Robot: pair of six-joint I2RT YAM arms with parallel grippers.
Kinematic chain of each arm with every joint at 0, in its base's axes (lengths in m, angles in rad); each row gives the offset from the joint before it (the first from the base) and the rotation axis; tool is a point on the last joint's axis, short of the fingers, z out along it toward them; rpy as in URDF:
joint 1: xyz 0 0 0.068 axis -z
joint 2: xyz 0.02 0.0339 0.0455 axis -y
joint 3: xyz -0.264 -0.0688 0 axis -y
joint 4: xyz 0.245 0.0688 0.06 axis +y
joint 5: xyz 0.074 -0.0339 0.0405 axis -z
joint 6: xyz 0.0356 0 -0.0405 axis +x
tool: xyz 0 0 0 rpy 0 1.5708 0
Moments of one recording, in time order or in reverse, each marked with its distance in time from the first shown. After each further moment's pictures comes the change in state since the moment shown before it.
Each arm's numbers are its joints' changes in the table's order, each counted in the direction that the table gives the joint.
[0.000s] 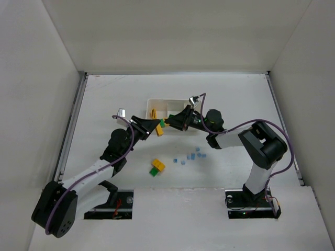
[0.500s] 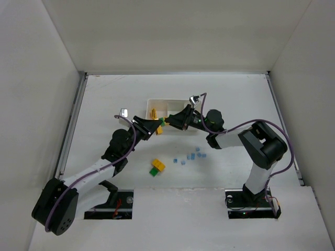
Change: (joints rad) left arm 0.027 -0.027 0.000 -0.043 0.003 -0.002; right arm -0.001 0.000 0.000 -0.017 0.008 0.010
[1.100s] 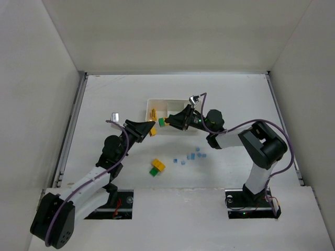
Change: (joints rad) left arm -0.074 0.146 -0.094 -0.020 0.029 0.004; right arm -0.004 0.000 0.000 -0.016 -0.016 0.007
